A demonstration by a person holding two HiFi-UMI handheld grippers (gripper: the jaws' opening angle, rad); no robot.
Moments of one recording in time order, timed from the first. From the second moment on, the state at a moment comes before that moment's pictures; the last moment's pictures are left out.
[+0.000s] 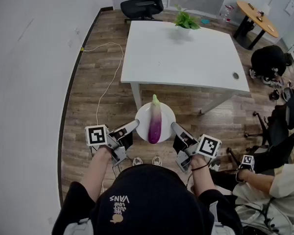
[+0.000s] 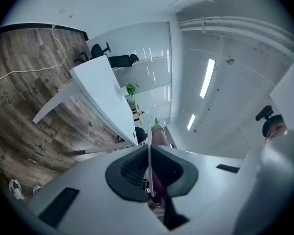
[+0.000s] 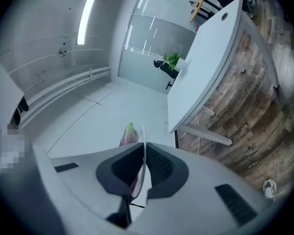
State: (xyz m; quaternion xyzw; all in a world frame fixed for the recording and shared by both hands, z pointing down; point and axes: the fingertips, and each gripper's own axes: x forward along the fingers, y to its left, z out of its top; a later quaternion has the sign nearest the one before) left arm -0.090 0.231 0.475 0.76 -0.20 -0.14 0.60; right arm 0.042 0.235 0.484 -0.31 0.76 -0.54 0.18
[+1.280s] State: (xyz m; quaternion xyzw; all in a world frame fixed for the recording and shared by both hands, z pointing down) left arm -0.047 0.217 0.493 0.75 -0.22 -0.15 0.60; right arm 0.088 0.212 0.499 -0.29 0.76 -0.56 0.17
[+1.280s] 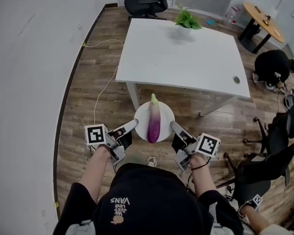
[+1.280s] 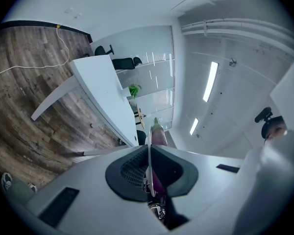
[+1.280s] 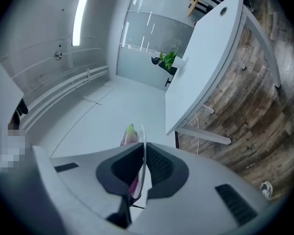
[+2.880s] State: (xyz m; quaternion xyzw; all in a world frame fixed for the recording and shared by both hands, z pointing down) left arm -0.092 0.021 0.494 0.76 -0.17 -0.13 0.62; right arm 0.042 0.028 0.493 -0.34 0.74 -0.55 0.20
